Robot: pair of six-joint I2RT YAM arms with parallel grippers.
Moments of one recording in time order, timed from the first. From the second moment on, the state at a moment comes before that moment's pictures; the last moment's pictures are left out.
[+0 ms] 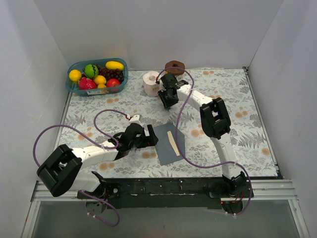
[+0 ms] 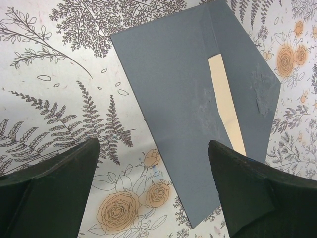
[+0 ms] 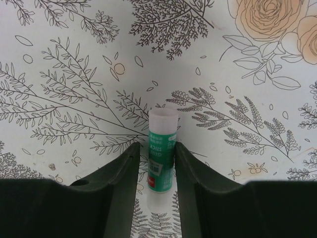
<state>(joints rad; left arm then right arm) -0.77 1.31 0.50 0.14 -0.14 -0.78 0.57 2.37 1.99 -0.68 -0.03 0.02</state>
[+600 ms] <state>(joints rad) -0.77 1.28 0.51 0.12 -0.15 -0.77 0.57 2.08 1.62 -0.53 -0.10 0.07</state>
